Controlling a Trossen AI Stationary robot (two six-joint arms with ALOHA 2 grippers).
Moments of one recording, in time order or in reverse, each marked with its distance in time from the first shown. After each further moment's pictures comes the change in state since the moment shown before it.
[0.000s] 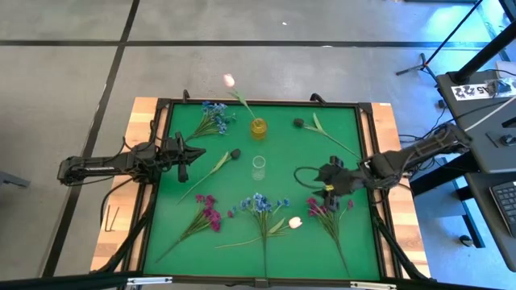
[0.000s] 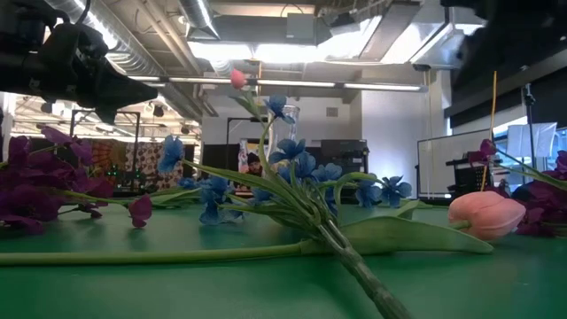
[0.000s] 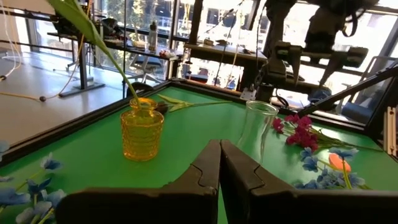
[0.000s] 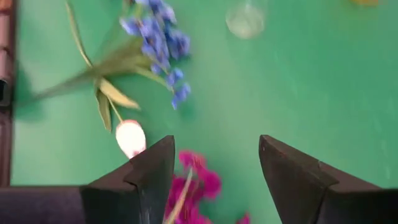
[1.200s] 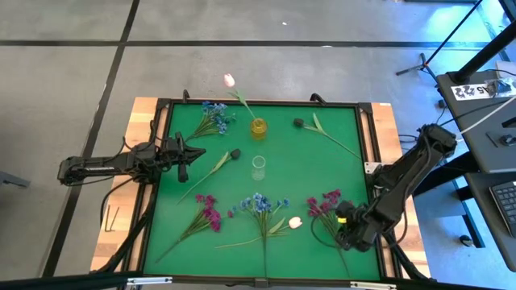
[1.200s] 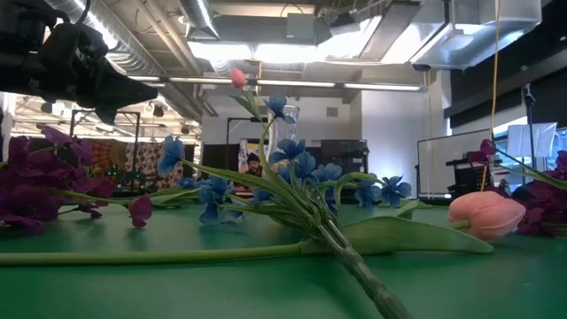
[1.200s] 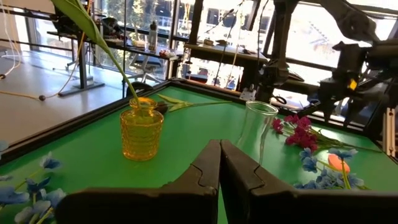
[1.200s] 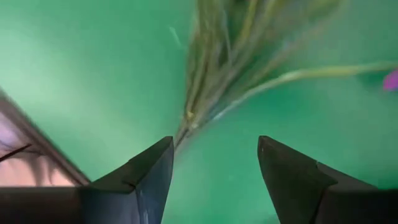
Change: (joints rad) left arm 0.000 0.000 0.000 0.000 0.000 -0.007; right arm 0.498 0.269 -0.062 -0.024 -0.242 1.081
